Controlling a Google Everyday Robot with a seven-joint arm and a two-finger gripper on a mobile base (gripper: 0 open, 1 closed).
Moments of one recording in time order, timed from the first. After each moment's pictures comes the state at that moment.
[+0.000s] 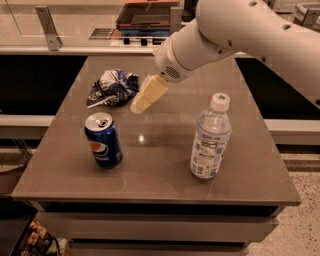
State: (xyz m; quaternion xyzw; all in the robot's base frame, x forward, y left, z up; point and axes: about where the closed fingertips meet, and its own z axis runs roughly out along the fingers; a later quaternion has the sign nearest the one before) arm 0.605 0.030 0.923 -0.58 0.71 0.11 0.38
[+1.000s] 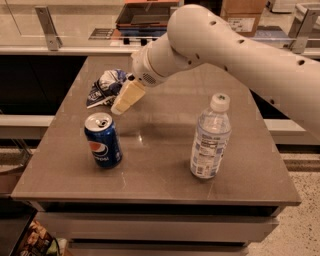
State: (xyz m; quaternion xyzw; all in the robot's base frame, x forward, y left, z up) arm 0.635 0.088 0.899 -0.60 0.68 0.13 0.41
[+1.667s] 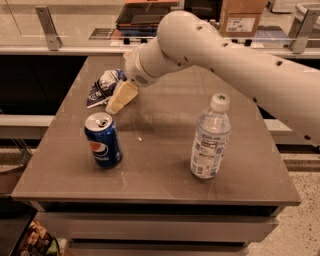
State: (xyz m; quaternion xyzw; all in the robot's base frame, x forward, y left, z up) arm 0.651 0.111 0.889 -0.61 0.66 0.13 0.42
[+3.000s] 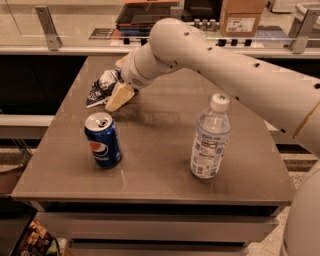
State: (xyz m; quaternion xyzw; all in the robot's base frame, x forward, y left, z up) arm 0.676 0.125 0.866 -0.64 0.63 0.11 0.42
